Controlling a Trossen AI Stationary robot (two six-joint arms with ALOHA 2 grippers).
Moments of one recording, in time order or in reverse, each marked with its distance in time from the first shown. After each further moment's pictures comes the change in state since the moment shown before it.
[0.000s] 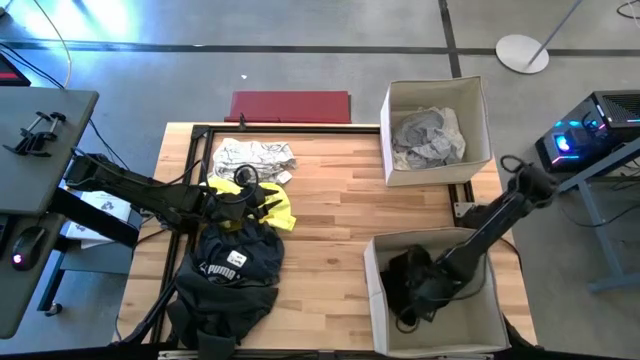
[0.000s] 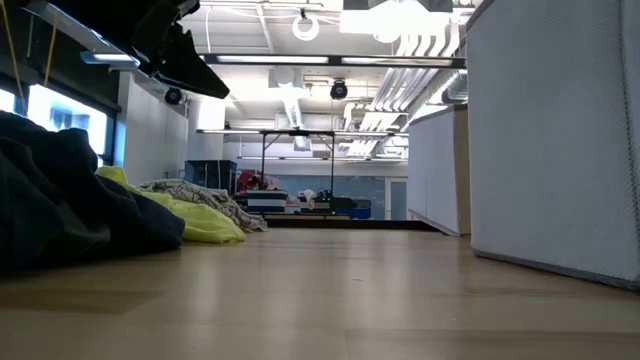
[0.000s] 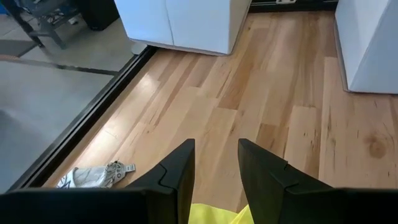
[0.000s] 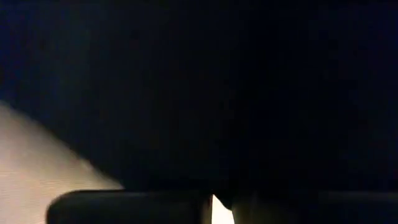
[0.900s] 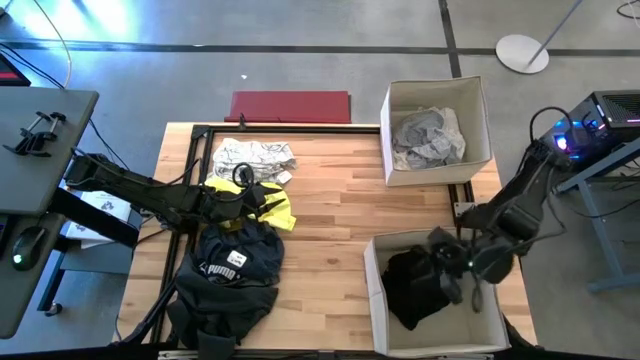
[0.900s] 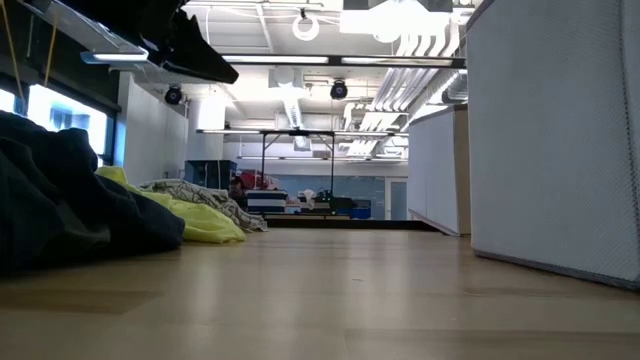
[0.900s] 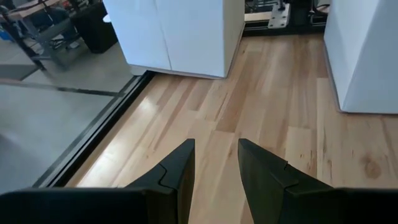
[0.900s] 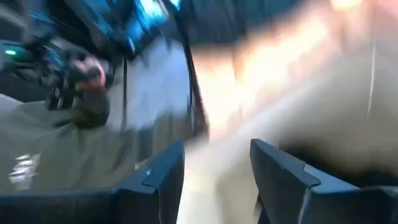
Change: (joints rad) left arm -0.002 0.000 0.000 0.105 0.001 0.083; right arm 0.089 -0.422 0.278 0.116 0.771 -0.327
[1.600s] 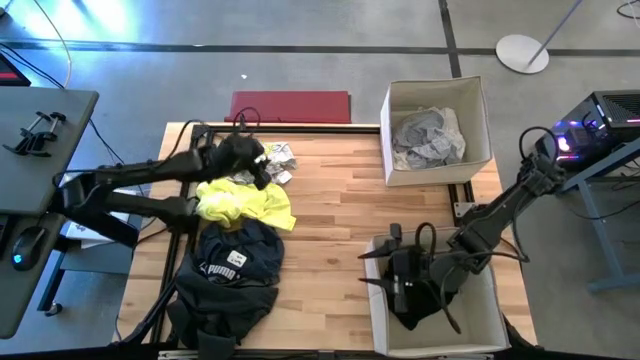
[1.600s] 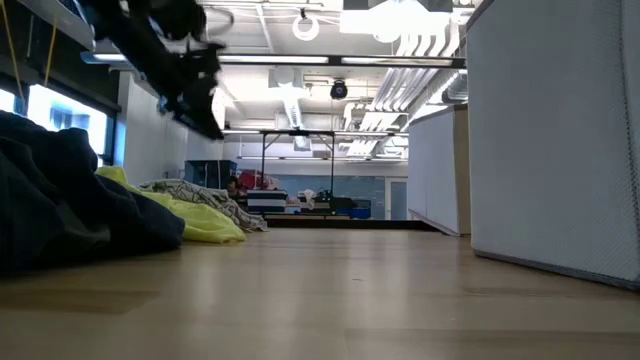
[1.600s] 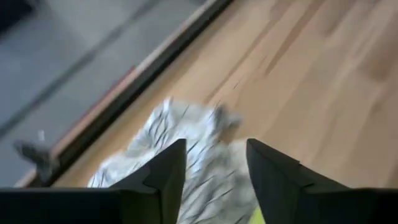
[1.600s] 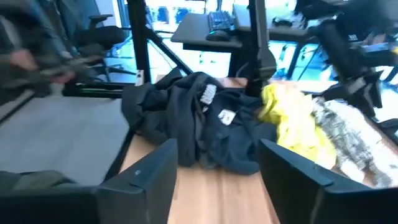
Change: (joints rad) left arm 0.675 0.061 0.098 -0.324 0.357 0.011; right arm -0.156 0.257 0.003 0.520 0.179 -0.848
